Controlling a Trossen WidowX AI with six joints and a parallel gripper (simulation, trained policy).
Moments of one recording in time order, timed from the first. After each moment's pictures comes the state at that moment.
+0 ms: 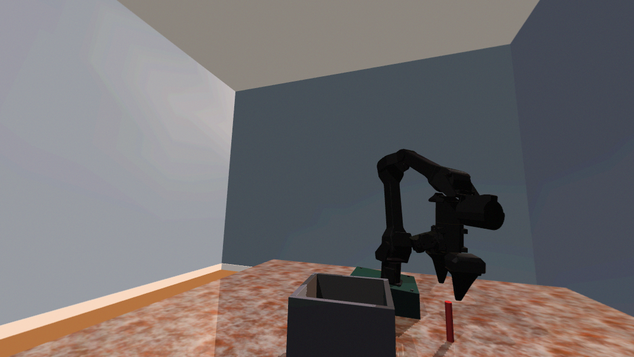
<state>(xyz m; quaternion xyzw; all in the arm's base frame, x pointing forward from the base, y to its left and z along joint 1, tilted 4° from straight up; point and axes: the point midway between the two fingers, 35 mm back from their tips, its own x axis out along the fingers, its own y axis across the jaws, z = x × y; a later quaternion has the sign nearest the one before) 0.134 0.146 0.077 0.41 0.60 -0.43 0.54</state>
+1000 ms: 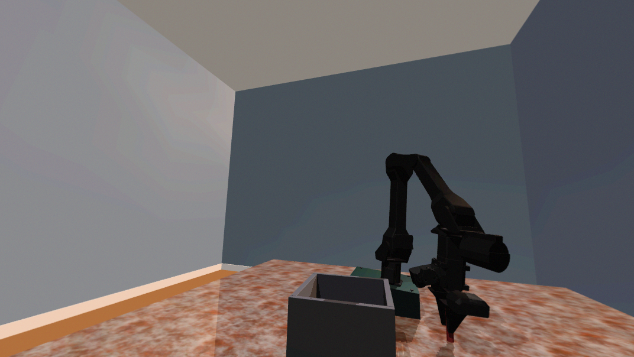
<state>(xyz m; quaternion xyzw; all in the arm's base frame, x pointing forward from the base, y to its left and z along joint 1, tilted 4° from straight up) 0.145 0.146 0.000 0.39 0.59 -0.42 0.57</state>
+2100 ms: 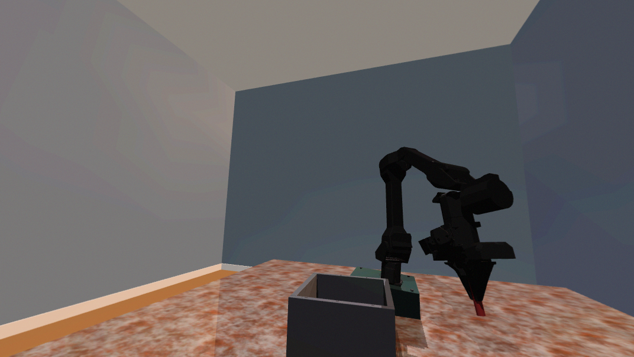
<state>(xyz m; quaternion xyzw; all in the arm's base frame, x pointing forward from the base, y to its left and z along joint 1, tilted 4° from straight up) 0.208 0.180 0.092 0.49 0.57 -0.30 0.59</state>
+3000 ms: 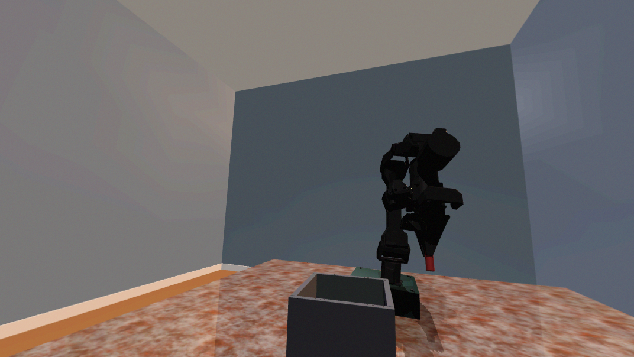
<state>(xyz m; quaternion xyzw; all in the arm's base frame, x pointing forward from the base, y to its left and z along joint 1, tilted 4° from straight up) 0.268 0.096 0.168 0.51 0.48 -0.31 0.65</state>
